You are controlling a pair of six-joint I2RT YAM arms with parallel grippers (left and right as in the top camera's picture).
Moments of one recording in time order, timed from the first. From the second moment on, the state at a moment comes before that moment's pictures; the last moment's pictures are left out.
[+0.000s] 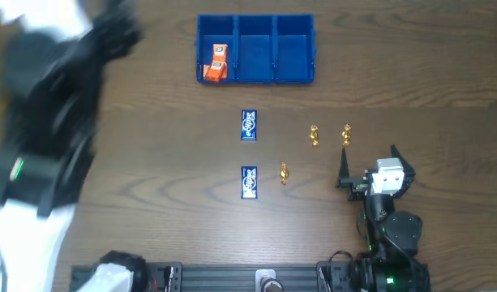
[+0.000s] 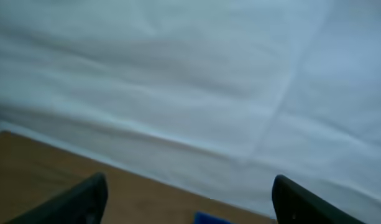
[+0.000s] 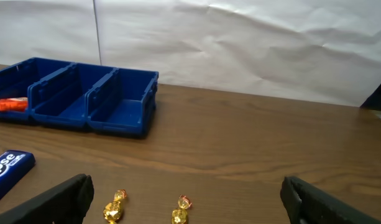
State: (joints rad) left arm -0.22 1.10 1.41 -0.39 -0.30 -0.33; right arm 0.02 0.01 0.01 -0.08 -0.01 -0.10
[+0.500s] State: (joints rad) left arm -0.06 0.47 0.66 -0.13 -0.13 -0.16; right arm 0.02 0.01 0.01 -0.08 -0.01 -0.10
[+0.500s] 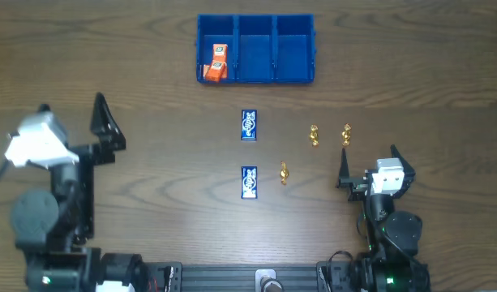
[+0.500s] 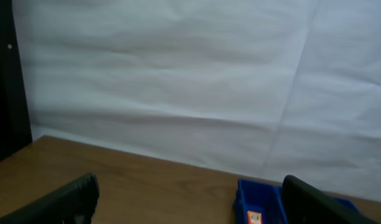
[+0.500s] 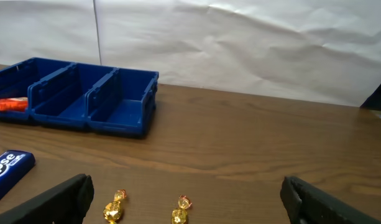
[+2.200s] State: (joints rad) left arm -0.02 0.01 0.02 -0.11 0.00 -0.12; right arm 0.02 0.01 0.01 -0.08 -0.01 -0.10
